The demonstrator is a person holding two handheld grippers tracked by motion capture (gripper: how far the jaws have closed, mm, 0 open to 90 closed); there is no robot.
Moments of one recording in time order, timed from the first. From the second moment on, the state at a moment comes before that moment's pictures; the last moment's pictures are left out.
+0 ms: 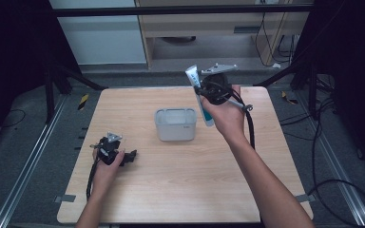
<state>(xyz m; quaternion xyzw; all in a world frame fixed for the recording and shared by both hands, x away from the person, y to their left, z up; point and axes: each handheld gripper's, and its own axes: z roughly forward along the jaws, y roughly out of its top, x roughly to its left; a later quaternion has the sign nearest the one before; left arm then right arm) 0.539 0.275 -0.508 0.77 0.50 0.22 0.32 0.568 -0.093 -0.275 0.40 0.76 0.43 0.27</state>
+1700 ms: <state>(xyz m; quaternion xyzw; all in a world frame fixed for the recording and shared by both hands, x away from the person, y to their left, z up) 0.537 0.273 -0.508 0.77 0.51 0.23 0.31 0.600 -0.032 -0.268 0.39 0.70 0.51 0.32</state>
